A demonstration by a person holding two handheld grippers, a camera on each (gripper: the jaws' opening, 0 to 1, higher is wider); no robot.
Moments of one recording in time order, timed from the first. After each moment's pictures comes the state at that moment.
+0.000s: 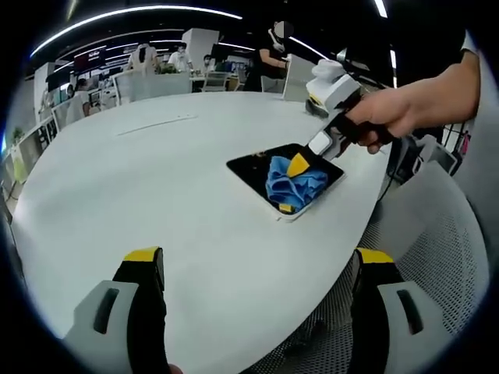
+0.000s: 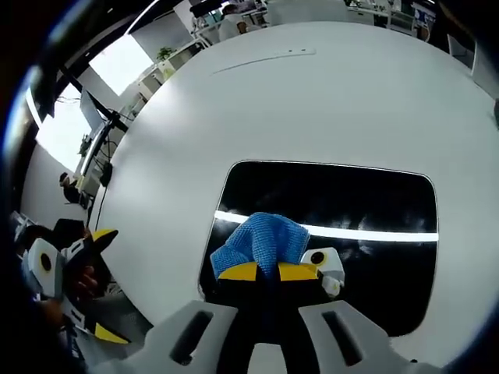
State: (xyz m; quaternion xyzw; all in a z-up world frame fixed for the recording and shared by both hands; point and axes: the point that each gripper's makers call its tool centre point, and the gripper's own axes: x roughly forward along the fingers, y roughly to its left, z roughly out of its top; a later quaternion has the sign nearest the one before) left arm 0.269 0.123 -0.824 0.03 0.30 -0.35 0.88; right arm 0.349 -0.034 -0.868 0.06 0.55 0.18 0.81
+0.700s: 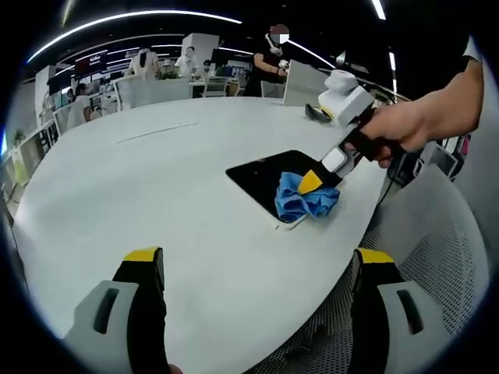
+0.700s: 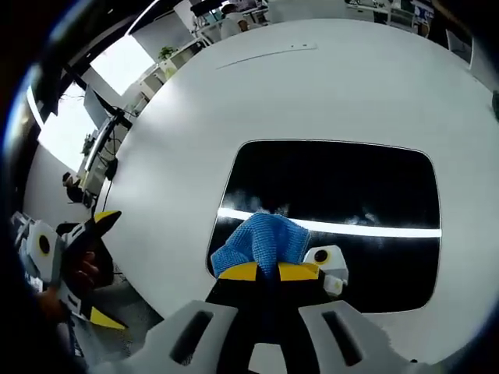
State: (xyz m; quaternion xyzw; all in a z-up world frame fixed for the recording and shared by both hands) left arm 0.270 0.118 -0.815 0.03 0.29 -0.35 0.89; right arm 0.320 -0.033 -0.868 0.07 0.55 0.19 0.81
